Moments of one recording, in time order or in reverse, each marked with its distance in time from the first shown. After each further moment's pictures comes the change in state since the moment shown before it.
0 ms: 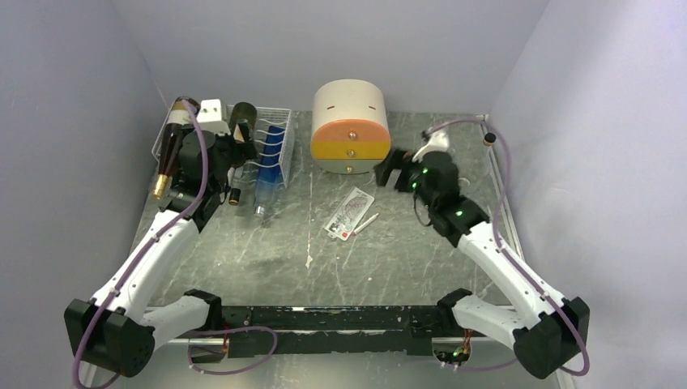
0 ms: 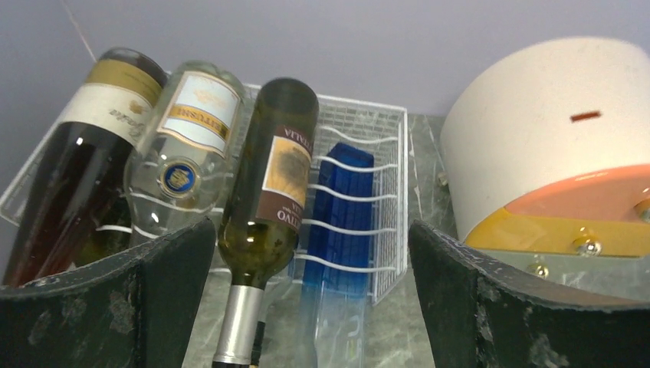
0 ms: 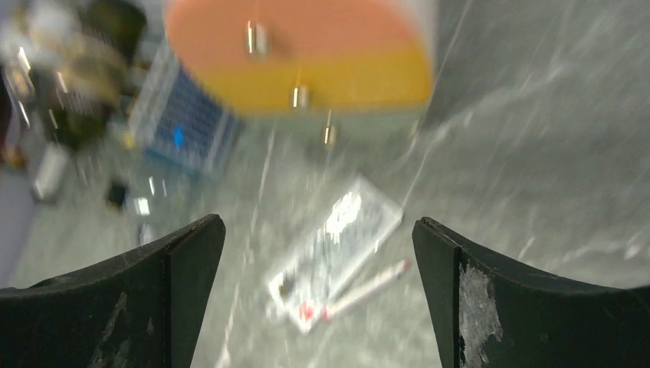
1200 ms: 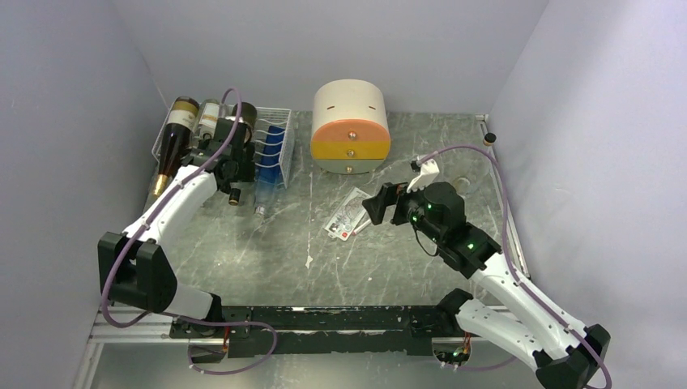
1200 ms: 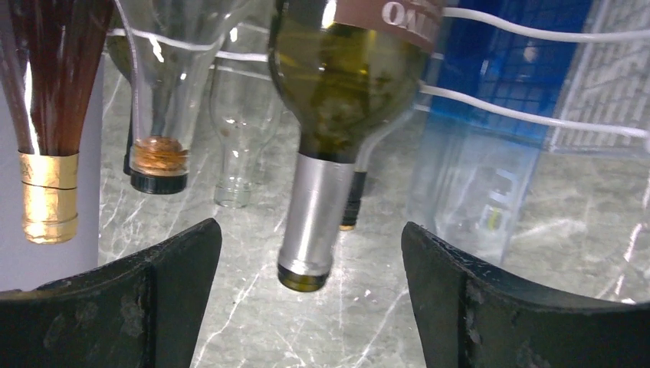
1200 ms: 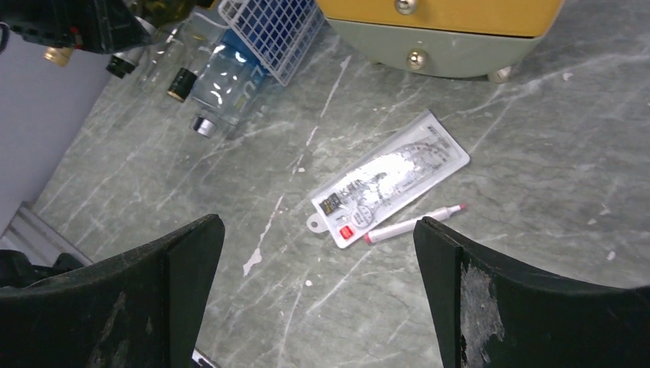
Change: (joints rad) left arm 0.026 0.383 0.247 -0.648 -0.134 -0.026; right arm 0.234 -0.227 -0.198 -0.089 -0.111 -0.039
